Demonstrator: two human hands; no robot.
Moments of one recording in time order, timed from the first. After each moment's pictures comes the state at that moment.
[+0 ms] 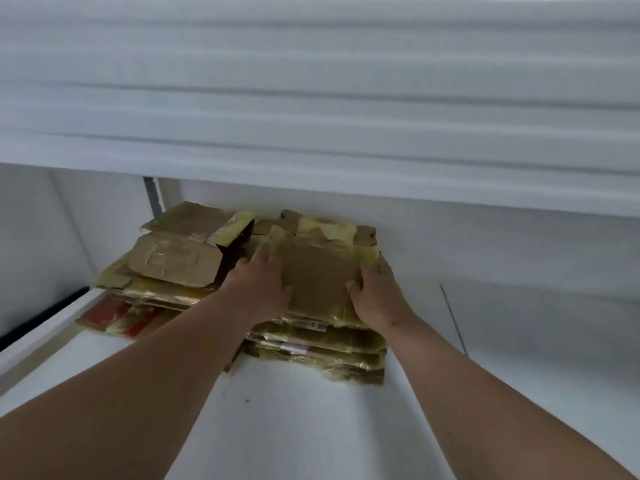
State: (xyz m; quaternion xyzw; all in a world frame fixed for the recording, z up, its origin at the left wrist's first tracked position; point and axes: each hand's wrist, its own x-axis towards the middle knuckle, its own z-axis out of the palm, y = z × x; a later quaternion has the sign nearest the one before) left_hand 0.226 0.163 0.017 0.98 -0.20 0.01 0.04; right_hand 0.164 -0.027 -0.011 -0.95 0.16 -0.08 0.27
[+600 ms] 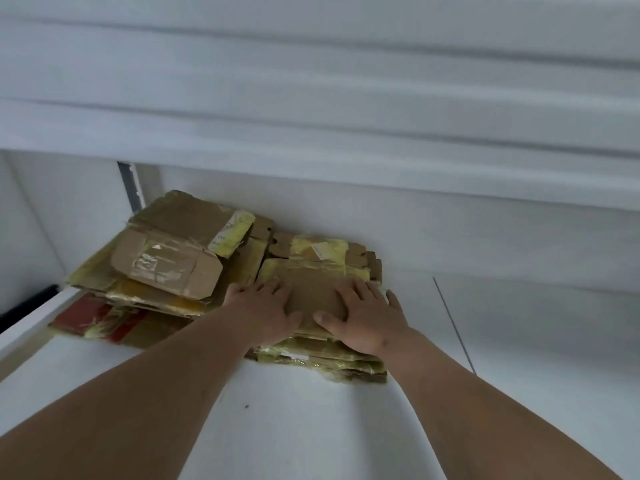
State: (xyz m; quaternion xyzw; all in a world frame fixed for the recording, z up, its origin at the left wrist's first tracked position) left_hand 0.235 0.165 -0.020 0.95 -0.28 -0.08 -0.08; right_hand 0.163 -0.018 -0.045 -0.99 0.13 0.05 0.09
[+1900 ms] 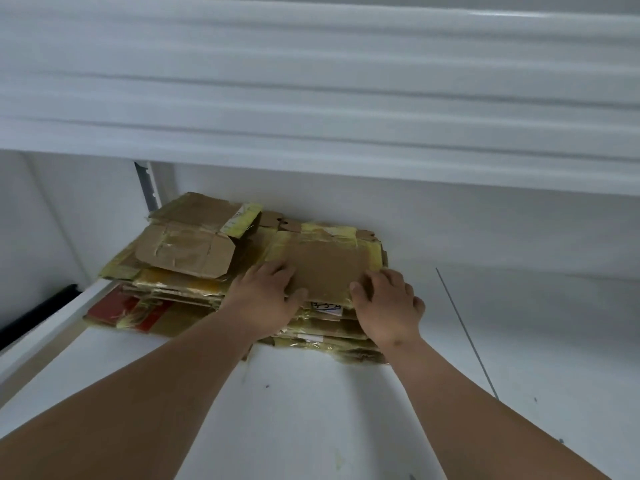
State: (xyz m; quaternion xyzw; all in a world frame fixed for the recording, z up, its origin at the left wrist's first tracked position) left_hand 0.211 0.197 -0.005 0.95 -0.28 0.02 0.10; right_hand 0.135 0.011 -0.036 -0.93 0.27 -0.15 0.20
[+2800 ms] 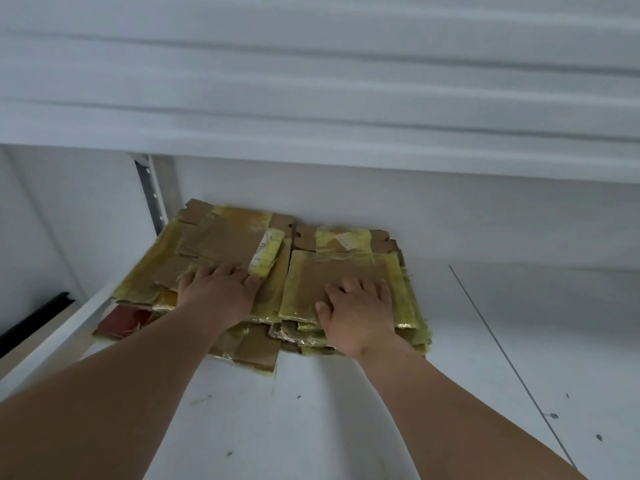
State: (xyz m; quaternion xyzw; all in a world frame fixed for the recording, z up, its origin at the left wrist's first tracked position) left_hand 0.285 0.267 -0.018 0.99 -0.15 -0.02 0.02; right_hand 0.174 0.082 -0.042 -0.99 0.15 -0.03 0.03
